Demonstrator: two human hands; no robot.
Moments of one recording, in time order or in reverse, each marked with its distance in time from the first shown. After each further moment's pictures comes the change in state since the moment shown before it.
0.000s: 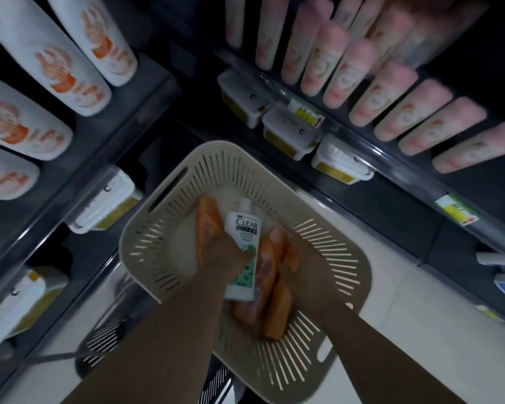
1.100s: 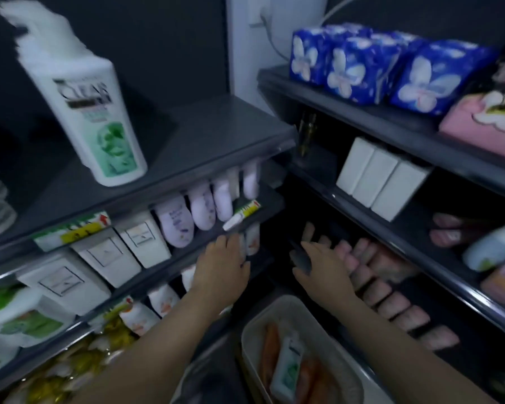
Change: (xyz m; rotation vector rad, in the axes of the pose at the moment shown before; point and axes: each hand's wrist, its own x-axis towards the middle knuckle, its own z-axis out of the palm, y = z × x) left_hand -0.394 0.112 -0.346 0.506 0.782 0.525; right_hand -0.167 -0.312 -0.338 -0.151 0.231 -0.648
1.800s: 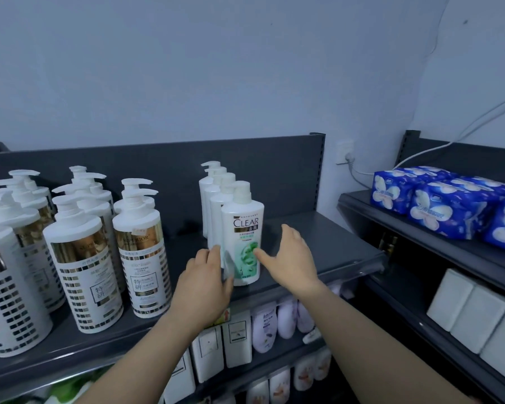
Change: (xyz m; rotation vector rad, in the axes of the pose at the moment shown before) left_hand -0.028 -0.120 -0.219 0.012 0.429 -0.249; right_hand 0.104 -0.305 -0.091 0.271 0.215 -0.323
